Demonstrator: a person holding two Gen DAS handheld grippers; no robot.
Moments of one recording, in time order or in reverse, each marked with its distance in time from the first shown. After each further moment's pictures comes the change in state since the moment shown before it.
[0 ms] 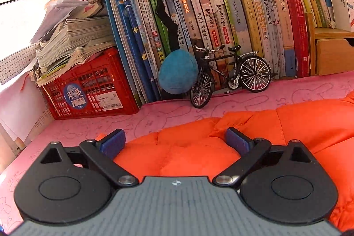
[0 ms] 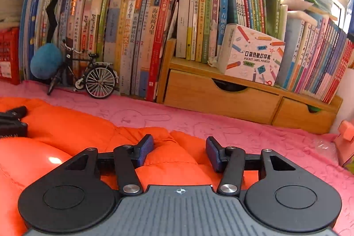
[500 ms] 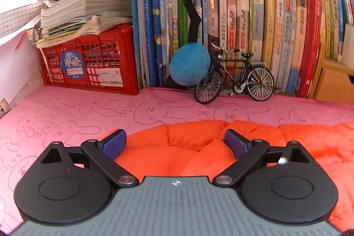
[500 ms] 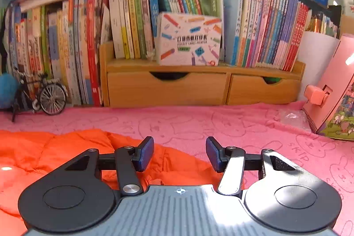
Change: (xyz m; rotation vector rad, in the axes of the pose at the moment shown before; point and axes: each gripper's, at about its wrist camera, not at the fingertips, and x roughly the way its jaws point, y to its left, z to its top) left arm -0.028 0.051 0.002 -0.244 0.017 -0.095; right arm -0.026 -0.063 -0.005 0.262 -0.044 -0.091
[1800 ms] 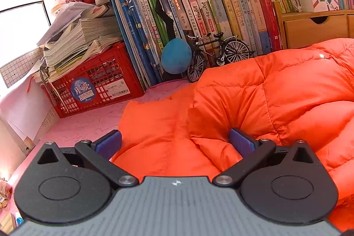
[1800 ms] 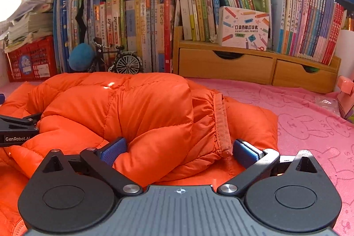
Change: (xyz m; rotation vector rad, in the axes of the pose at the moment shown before) left arm -0.046 -0.014 -0.050 0.346 -0.033 0.027; right arm -0.063 0.010 -0.044 -0.129 0.123 0.279
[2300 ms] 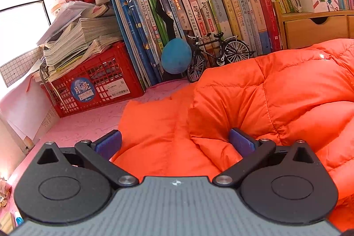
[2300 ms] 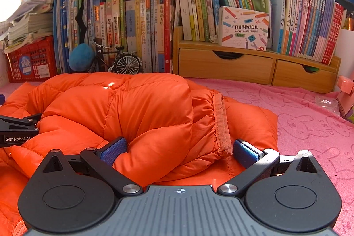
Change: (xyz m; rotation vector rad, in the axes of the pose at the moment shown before) left arm 0.001 0.002 0.001 -0.008 0.004 -0.006; right arm 0.001 -0.001 -0.001 0.001 -0.001 0.003
